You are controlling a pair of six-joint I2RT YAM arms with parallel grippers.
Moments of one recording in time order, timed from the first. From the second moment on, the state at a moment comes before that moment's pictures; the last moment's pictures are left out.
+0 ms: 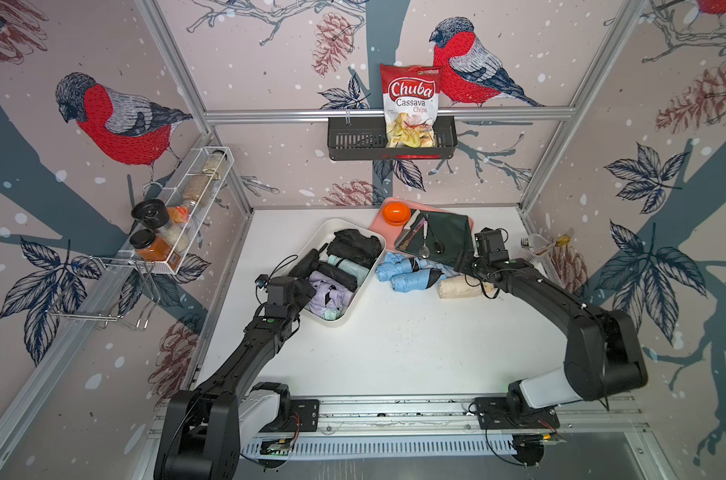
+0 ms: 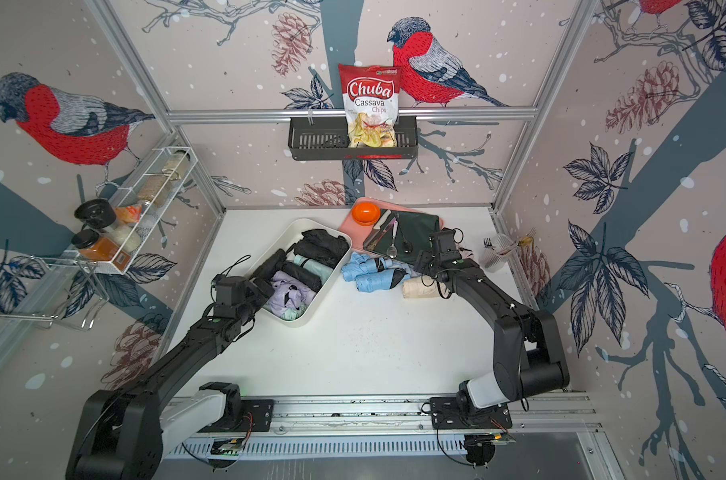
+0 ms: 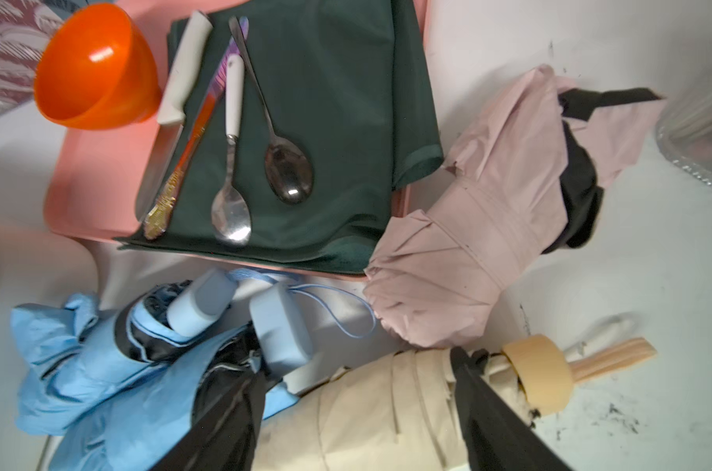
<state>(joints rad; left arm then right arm) -0.10 1.07 0.43 -0.09 -0.08 -0.89 0.25 1.52 0.97 -0.35 0.03 0.41</state>
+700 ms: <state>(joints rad) -0.10 1.10 0.45 -0.09 -0.07 -0.88 0.16 1.67 0.97 -0.30 -0.17 0.30</state>
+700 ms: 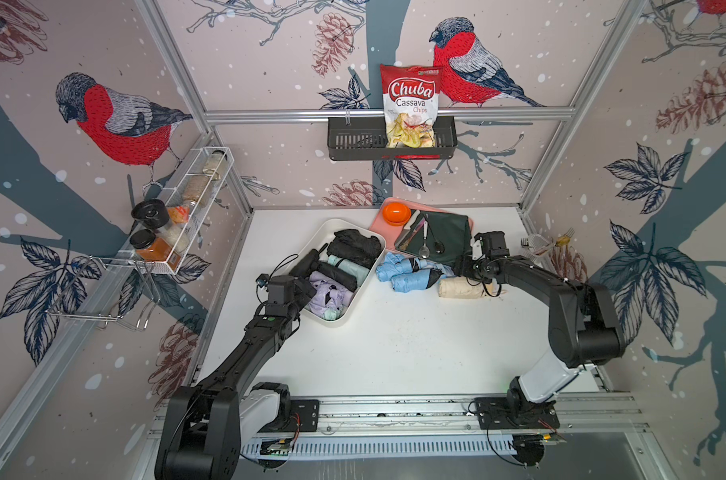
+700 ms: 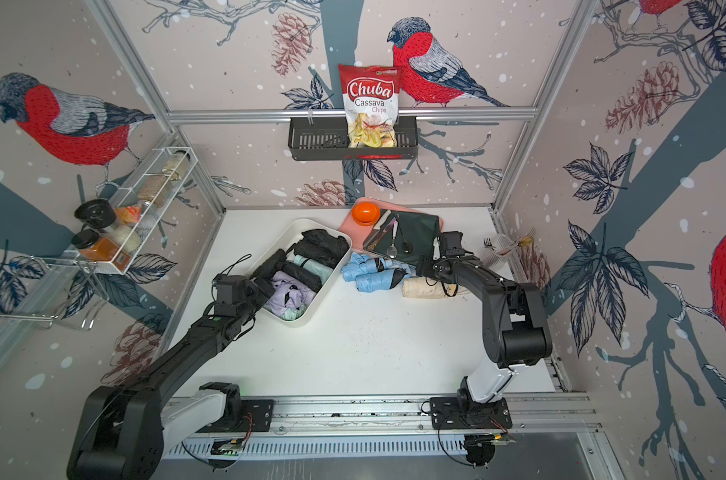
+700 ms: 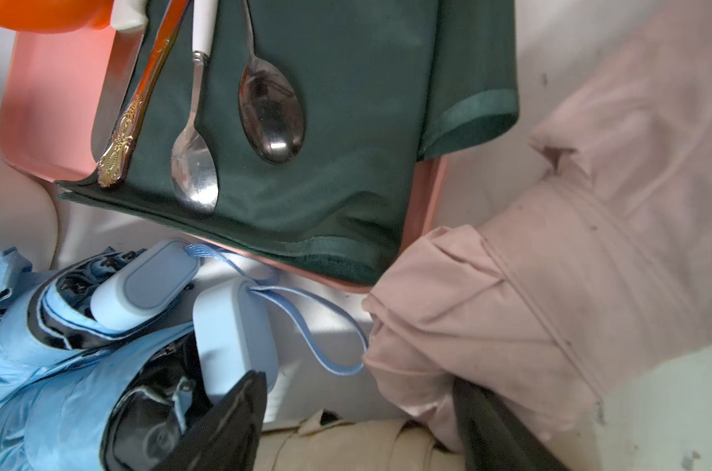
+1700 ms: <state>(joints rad) -0.10 1.10 0.47 -0.12 -0.07 -0.87 0.30 1.42 0.83 -0.58 -0.25 0.37</state>
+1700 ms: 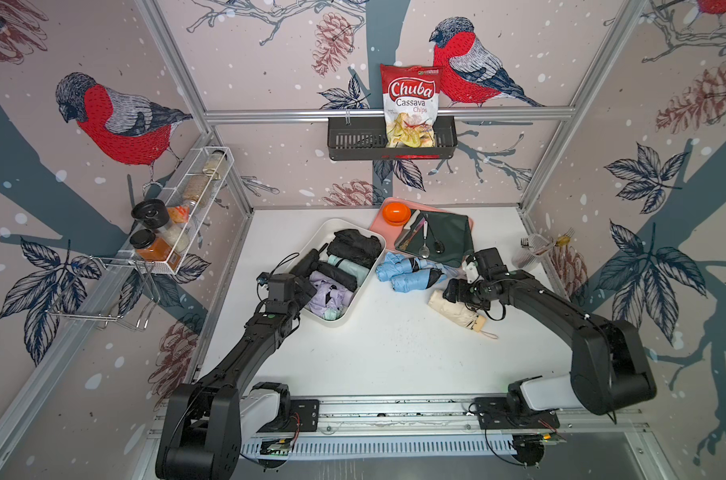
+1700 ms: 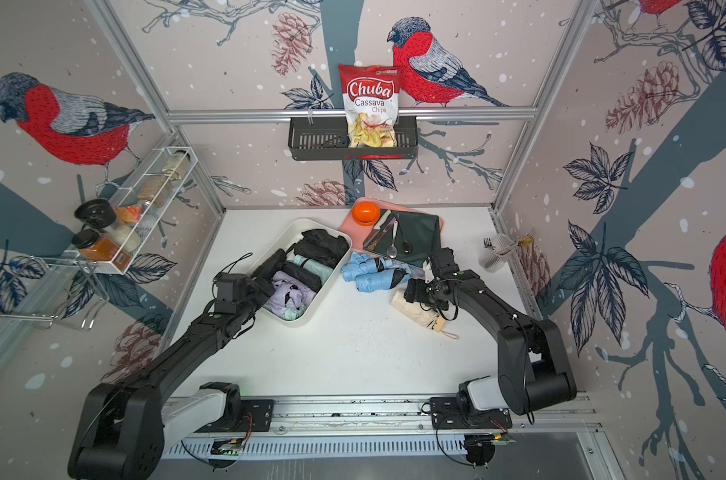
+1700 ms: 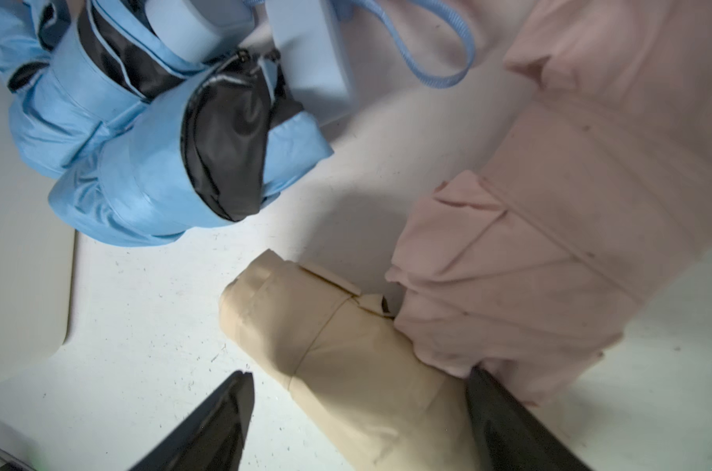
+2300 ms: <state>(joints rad) -0.10 1.11 0.47 -0.12 -0.07 -0.86 0.43 1.50 0.84 -0.64 -0.24 0.37</state>
